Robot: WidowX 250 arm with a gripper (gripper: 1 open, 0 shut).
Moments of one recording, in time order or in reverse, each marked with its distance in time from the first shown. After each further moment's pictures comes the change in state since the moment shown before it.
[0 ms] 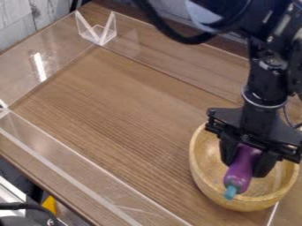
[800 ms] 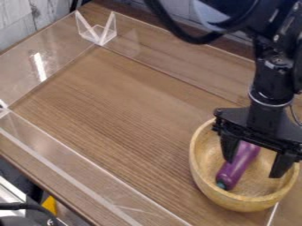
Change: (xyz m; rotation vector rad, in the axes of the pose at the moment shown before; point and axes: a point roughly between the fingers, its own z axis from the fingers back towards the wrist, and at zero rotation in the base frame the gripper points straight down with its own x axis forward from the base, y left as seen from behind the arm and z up) arm 0.007 -0.003 -0.003 -0.025 -0.003 0.020
